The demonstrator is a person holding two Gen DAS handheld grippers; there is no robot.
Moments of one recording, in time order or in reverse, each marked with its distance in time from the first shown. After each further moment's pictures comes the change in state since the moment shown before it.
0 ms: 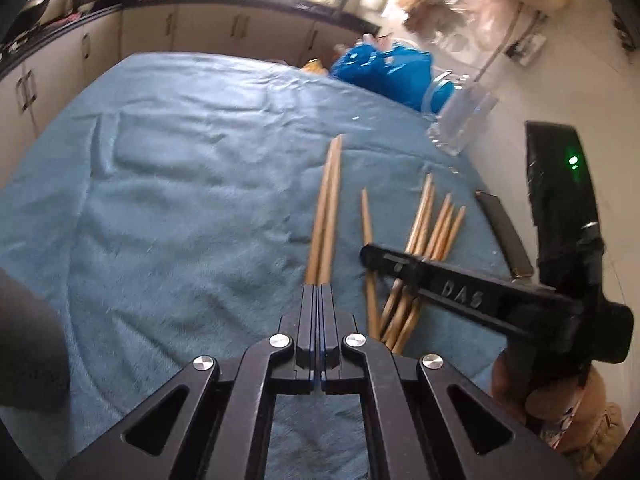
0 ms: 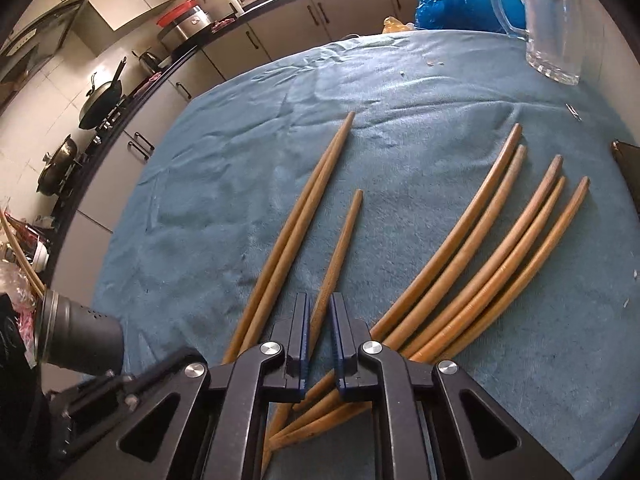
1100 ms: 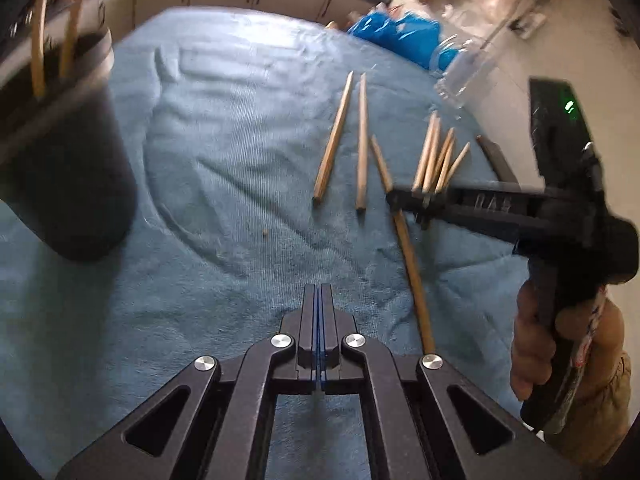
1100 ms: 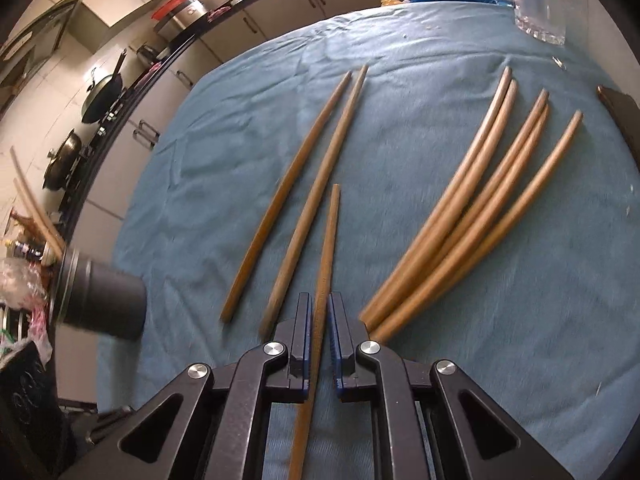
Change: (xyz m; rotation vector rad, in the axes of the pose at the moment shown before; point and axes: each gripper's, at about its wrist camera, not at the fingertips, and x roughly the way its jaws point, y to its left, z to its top) left arm -0.061 0.026 -0.075 -0.024 0.105 0.023; right arm -0.015 0.019 -0.045 0.040 0.065 0.028
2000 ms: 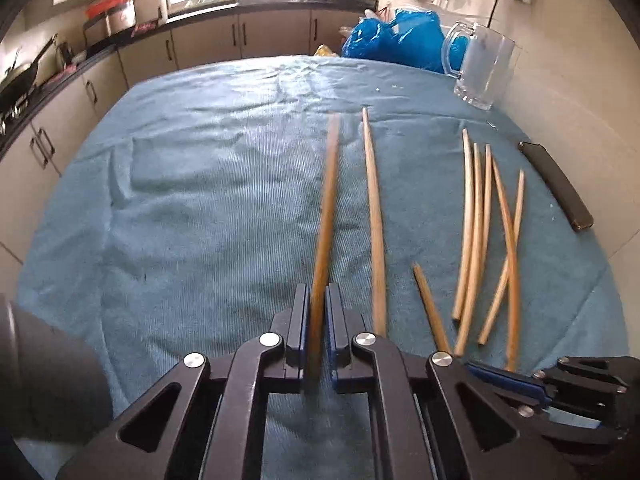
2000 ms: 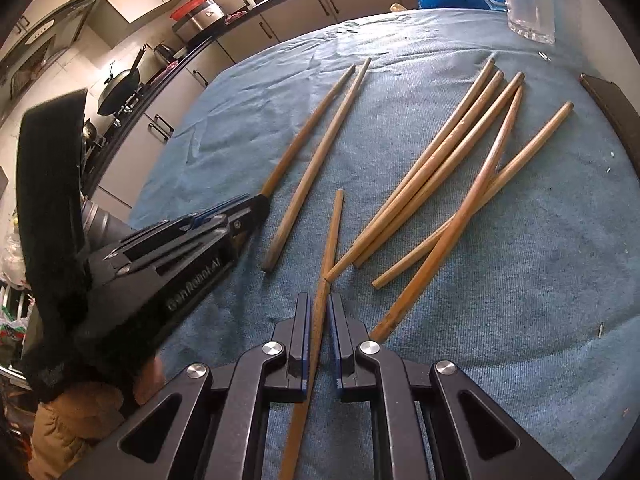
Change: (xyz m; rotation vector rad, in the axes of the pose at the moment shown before) left arm 0.074 -0.030 0.074 0.155 -0.046 0.191; right arm -0.015 -0.006 -0.035 -0.046 -0.042 0.013
